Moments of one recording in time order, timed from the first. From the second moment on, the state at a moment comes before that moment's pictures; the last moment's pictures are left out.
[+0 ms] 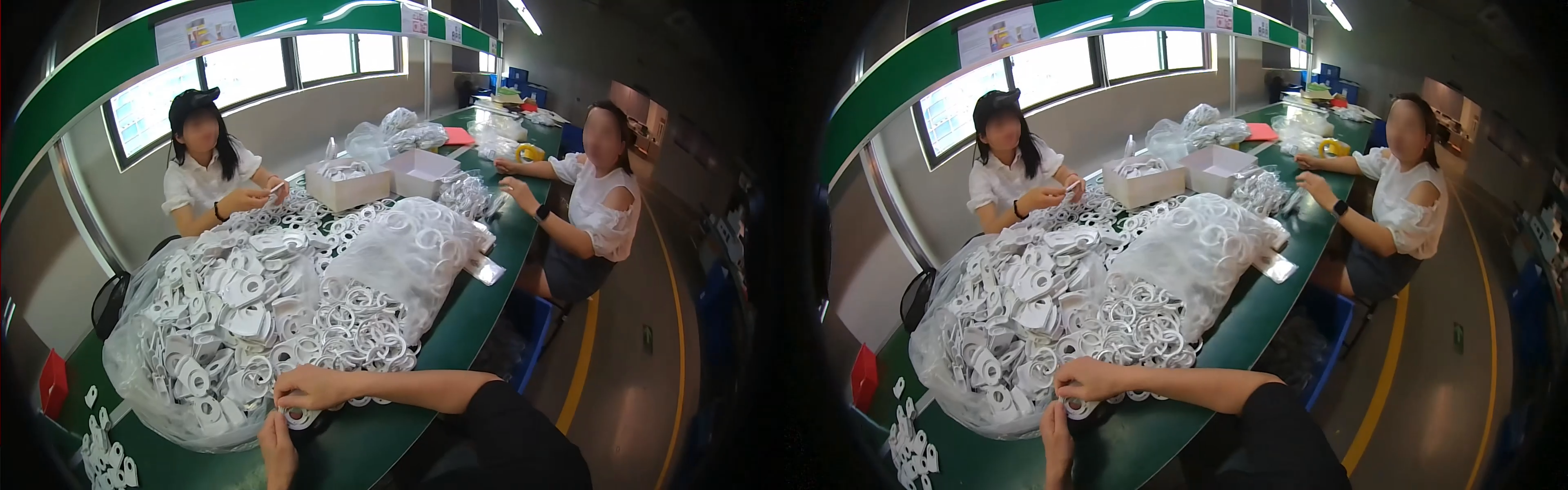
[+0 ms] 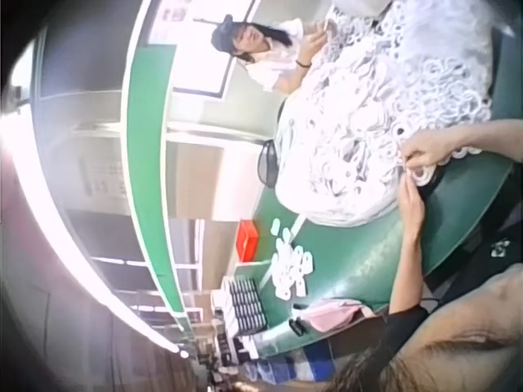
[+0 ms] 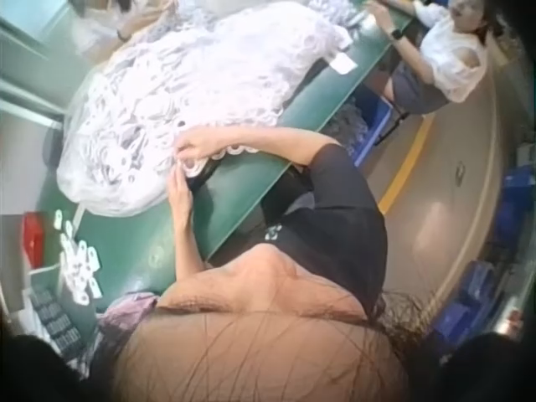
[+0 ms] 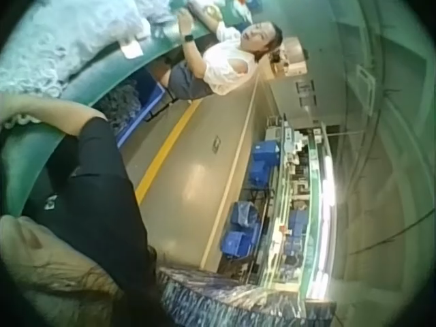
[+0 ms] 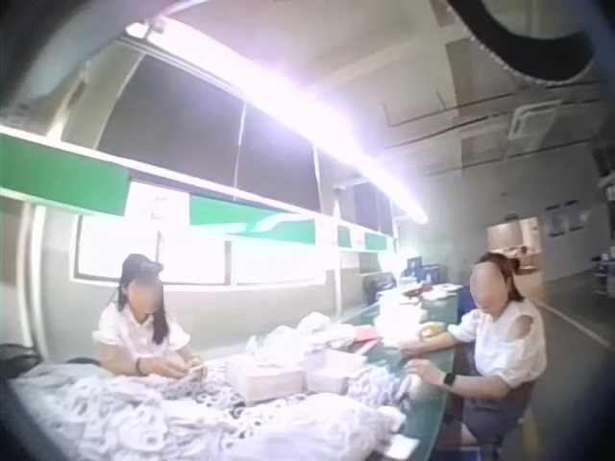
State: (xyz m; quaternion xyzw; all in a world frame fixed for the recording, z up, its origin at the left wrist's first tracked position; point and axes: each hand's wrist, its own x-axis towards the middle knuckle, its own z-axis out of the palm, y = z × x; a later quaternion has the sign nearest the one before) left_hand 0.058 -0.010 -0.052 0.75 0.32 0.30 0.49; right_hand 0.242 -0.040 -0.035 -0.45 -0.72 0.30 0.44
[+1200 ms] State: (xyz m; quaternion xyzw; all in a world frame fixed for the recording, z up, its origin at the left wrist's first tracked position) left_hand 0.059 -0.013 -0.052 0.74 0.30 0.45 0.41; right_hand 0.241 -0.041 -0.037 -0.50 -0.61 0.32 0.53
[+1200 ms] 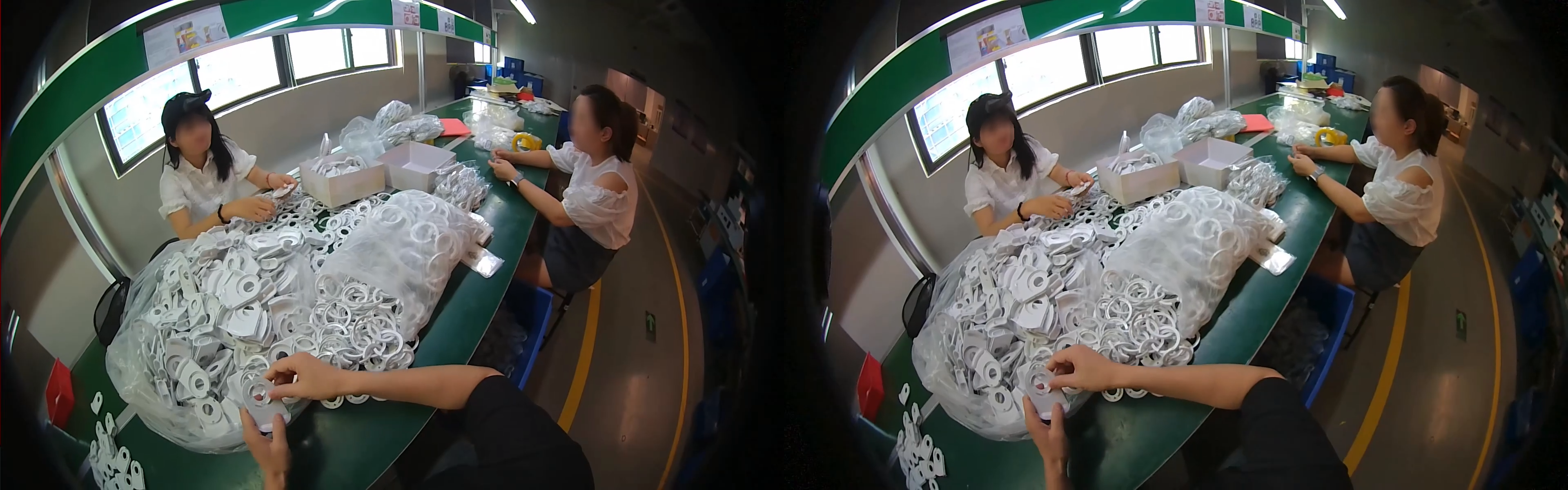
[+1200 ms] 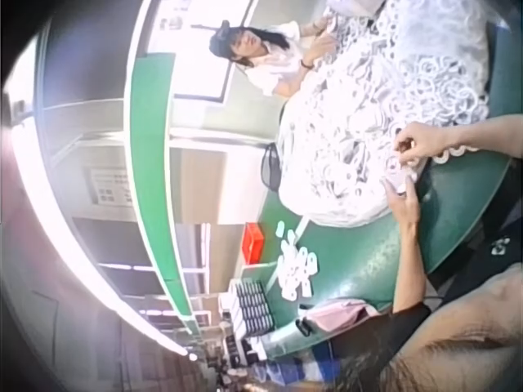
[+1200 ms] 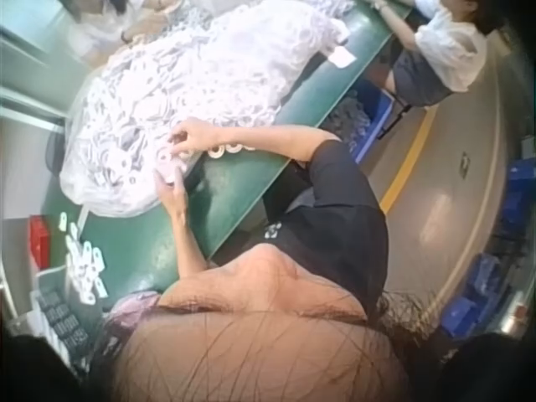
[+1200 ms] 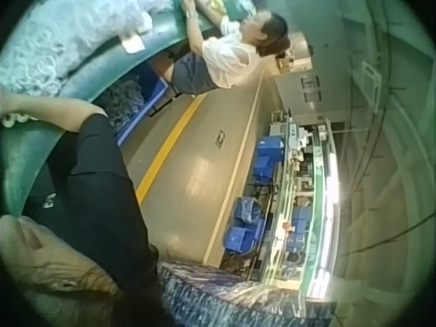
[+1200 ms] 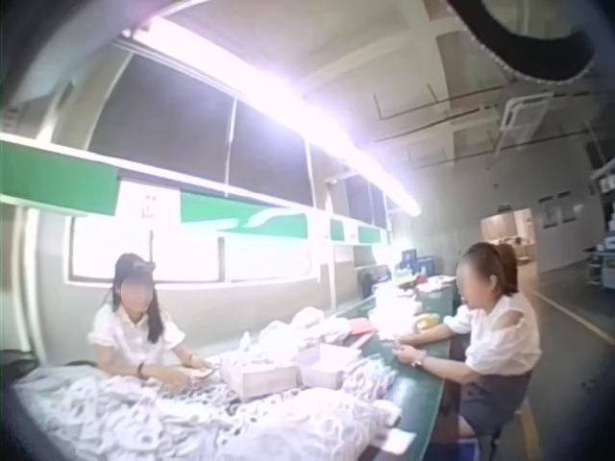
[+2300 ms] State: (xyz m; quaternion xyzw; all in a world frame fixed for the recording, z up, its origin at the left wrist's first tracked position) left_hand 0.054 0.051 -0.051 0.91 0.29 0.29 0.04; right_hand 0.241 -0.078 -0.010 -0.64 -0.77 0.07 0.02
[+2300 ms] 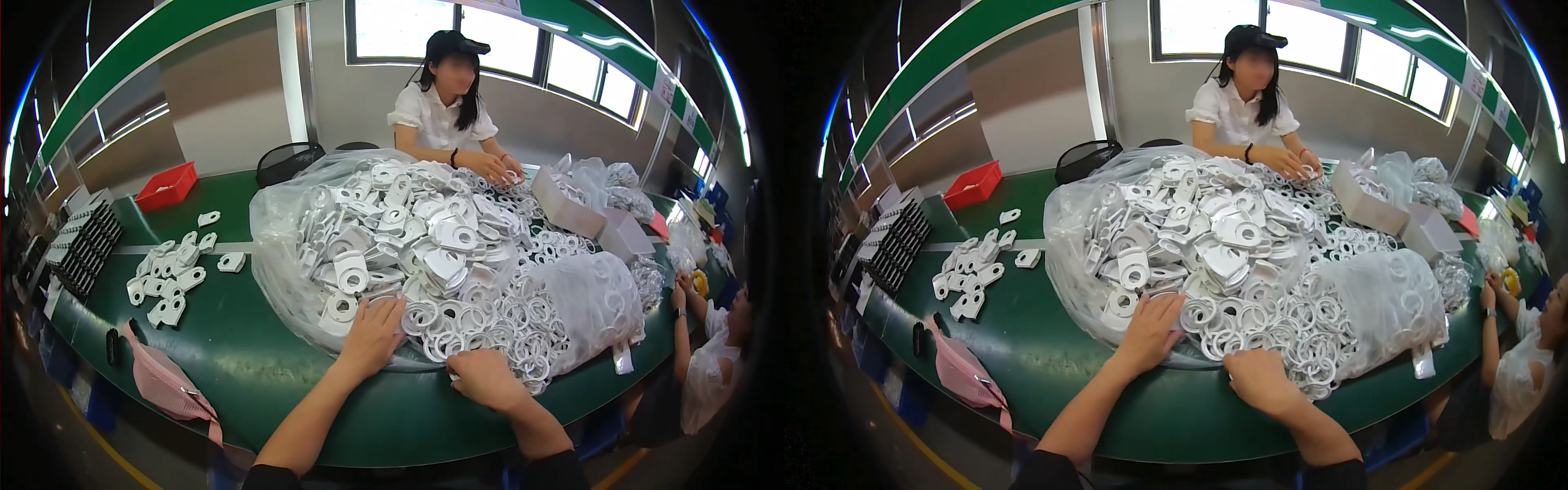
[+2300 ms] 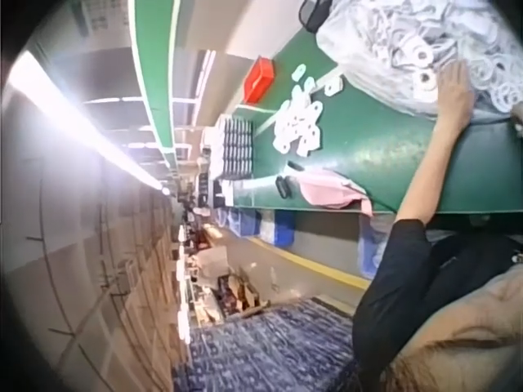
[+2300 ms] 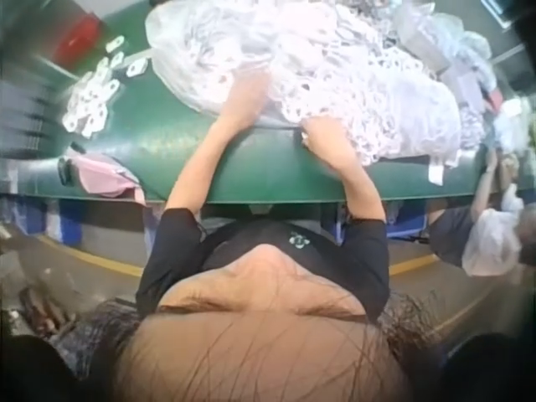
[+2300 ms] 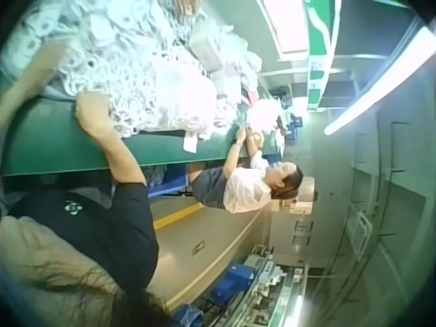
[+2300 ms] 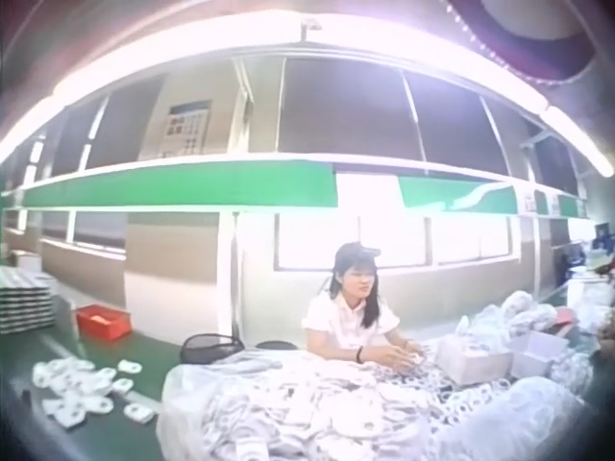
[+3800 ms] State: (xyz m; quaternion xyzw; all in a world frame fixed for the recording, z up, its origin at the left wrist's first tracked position) left_hand 0.057 0.005 -0.041 0.43 0.24 0.35 0.79; right_hand 0.280 -0.048 -0.003 -0.69 -0.61 -0.07 0.39
